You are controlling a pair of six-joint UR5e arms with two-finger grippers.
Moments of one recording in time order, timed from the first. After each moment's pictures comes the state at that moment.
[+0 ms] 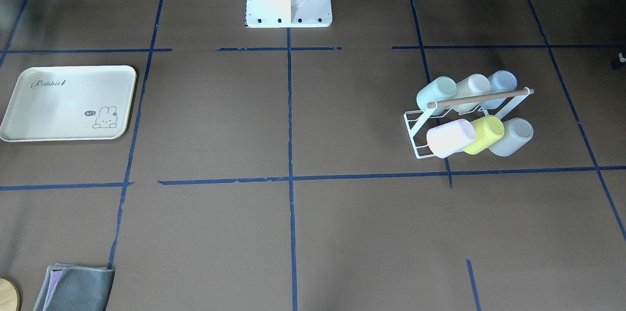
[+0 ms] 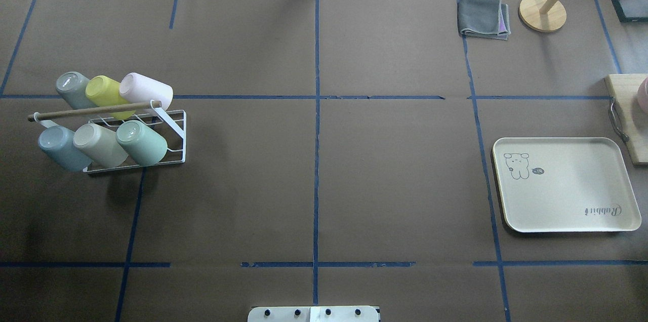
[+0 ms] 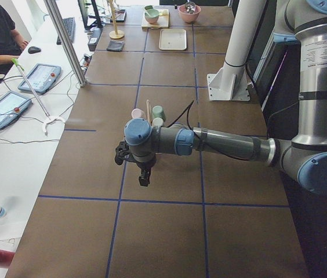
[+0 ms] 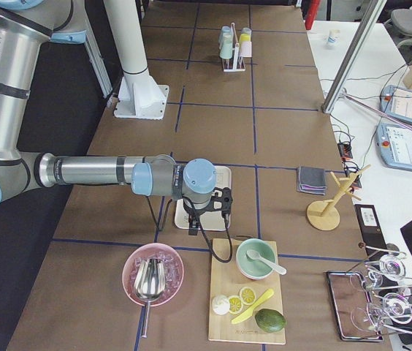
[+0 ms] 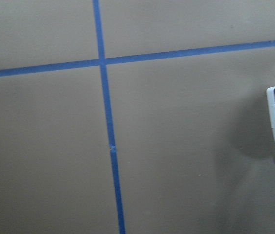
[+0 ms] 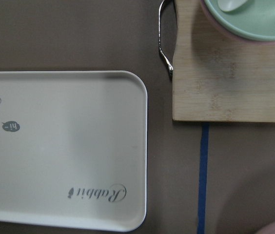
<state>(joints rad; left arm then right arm) -1.49 -1.49 -1.79 -1.51 -2.46 0.03 1.41 -1.87 1.86 -1.46 2.44 0.18</state>
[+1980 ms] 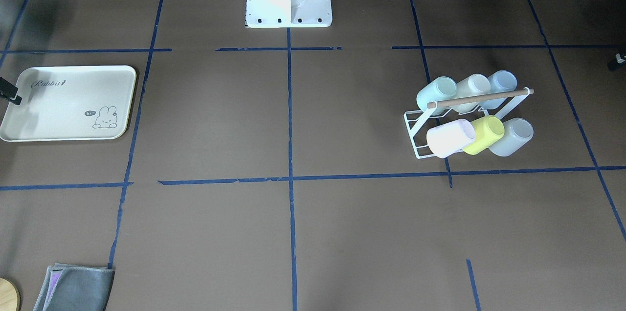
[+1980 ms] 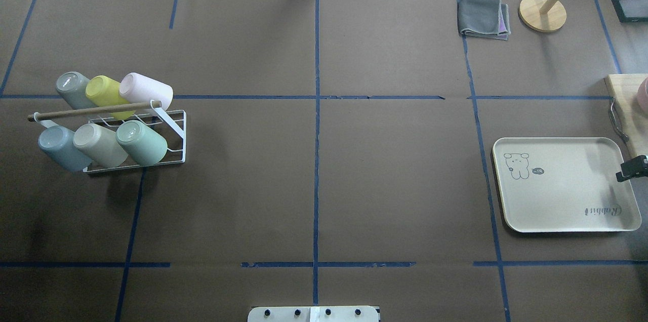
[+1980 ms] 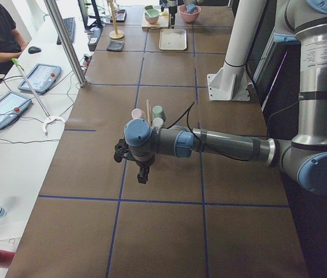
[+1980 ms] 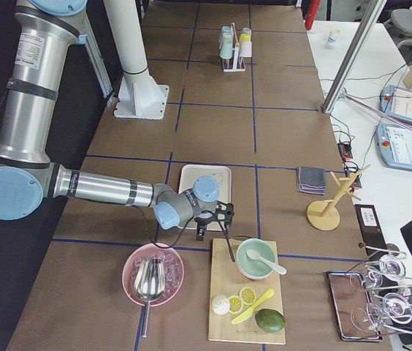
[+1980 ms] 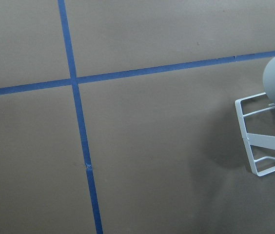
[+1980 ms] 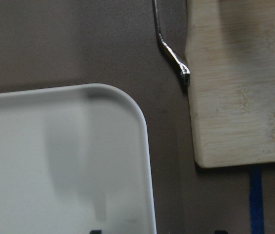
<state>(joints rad) -1.49 -1.49 -1.78 -1.54 -2.49 0.03 1.10 -1.82 1.57 -0.94 2.29 0.71</state>
